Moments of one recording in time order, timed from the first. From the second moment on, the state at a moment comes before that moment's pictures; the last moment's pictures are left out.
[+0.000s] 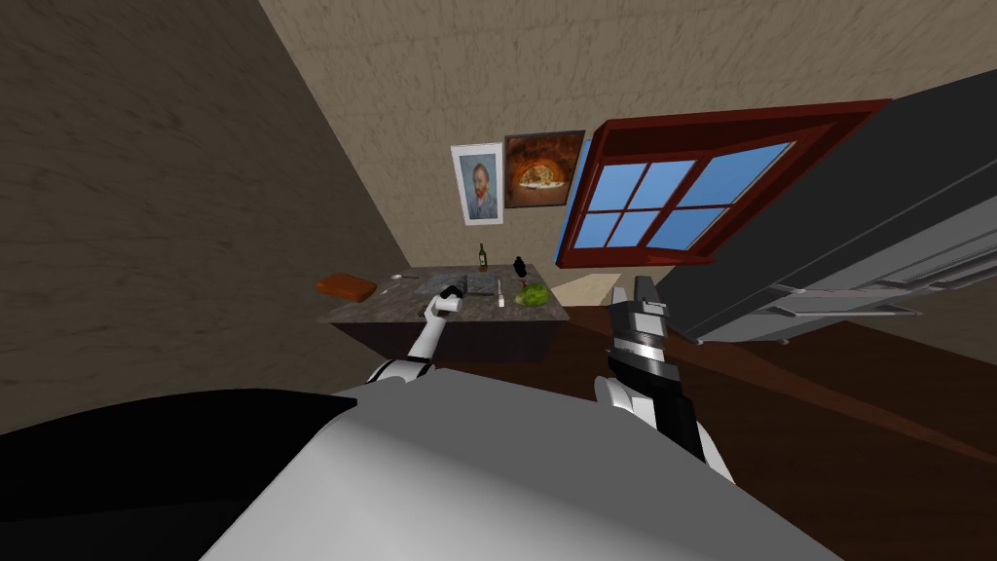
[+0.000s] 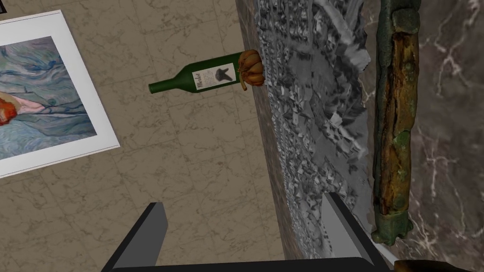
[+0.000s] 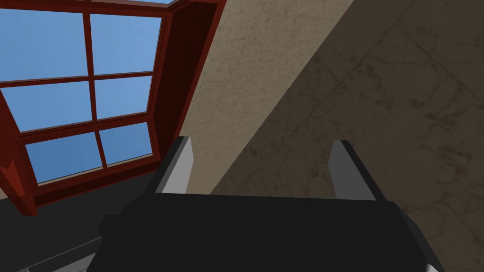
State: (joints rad) left arm -0.32 0.31 0.14 -1.48 0.11 0.49 0.04; right arm 0.50 0.04 -0.03 -2.37 0.05 -0.37 0.14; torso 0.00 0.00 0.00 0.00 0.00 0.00
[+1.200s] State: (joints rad) left arm -0.55 0.38 0.17 -1.18 0.10 0.76 0.04; right arm 0.50 0.04 -0.03 -2.37 0.05 -0.37 0.14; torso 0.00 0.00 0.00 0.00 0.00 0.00
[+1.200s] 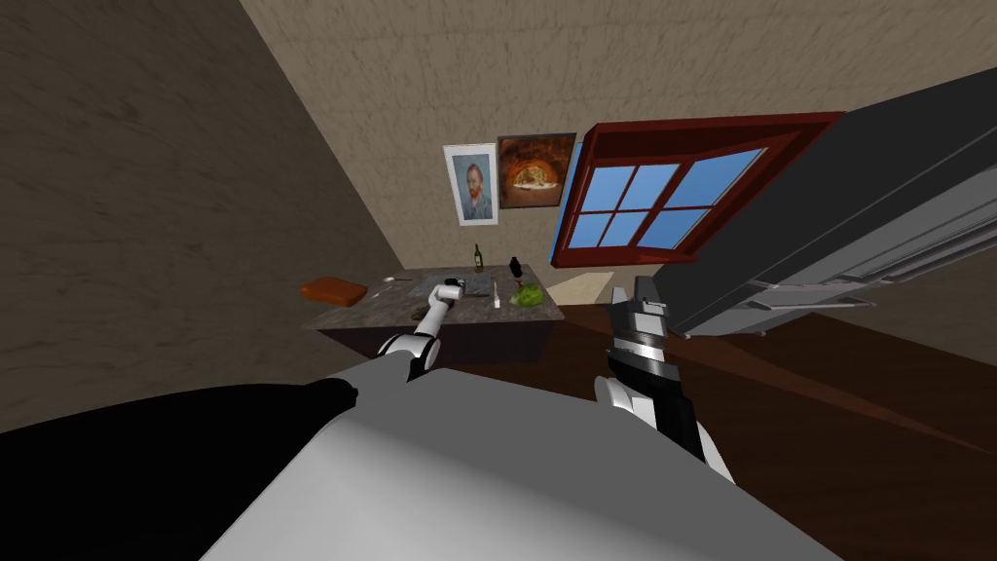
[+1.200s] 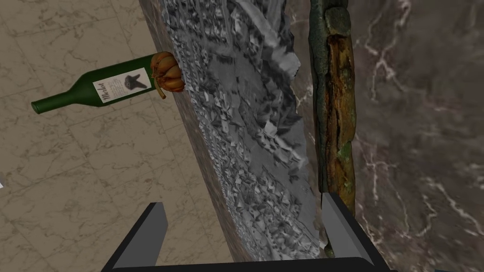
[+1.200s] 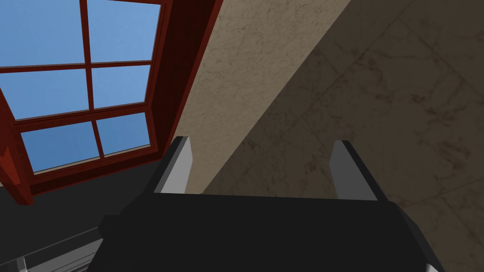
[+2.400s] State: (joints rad) left arm -0.73 0.43 0.19 -0.88 0.07 0.97 0.04; right arm 0.50 0.04 -0.03 -2.37 0.05 -0.37 0.14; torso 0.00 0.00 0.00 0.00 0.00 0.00
